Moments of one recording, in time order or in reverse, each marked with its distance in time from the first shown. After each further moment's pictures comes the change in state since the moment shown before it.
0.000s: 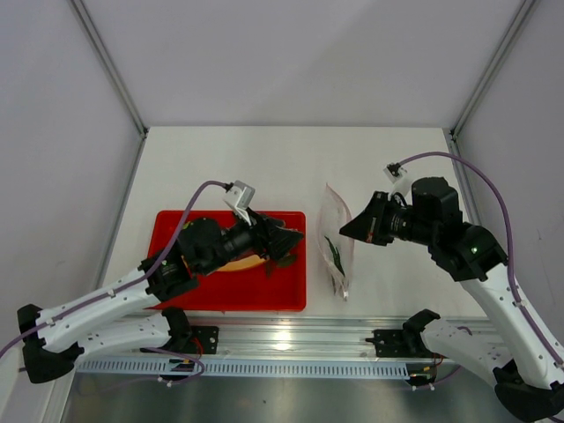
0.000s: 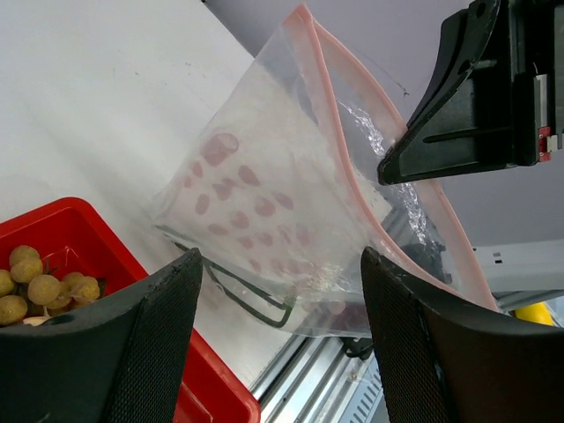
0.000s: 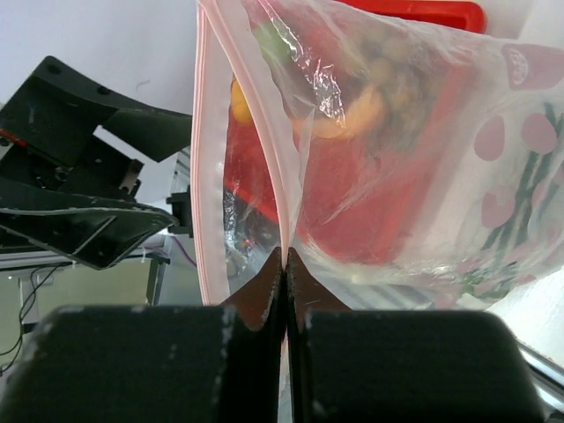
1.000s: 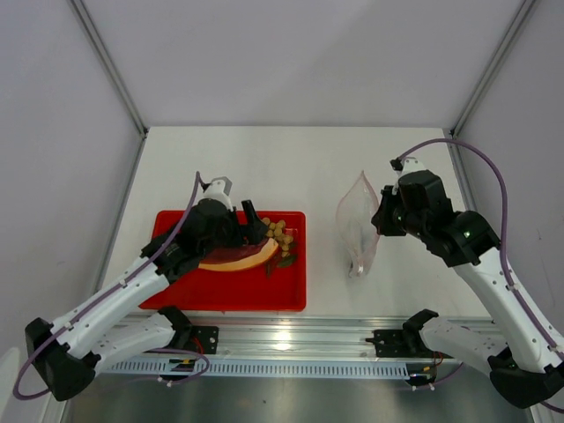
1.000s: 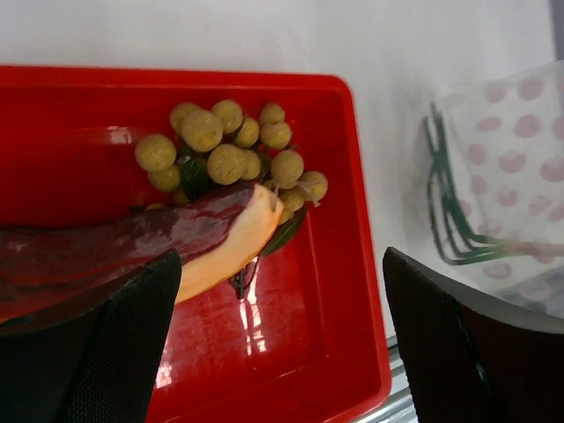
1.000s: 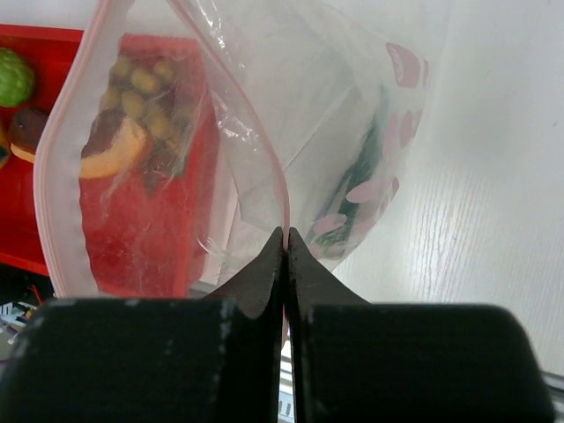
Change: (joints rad) left arm 0.337 0.056 0.001 -0.420 -0.049 -0.139; right arm 0.004 0.092 0.095 -0.222 0.518 -0.288
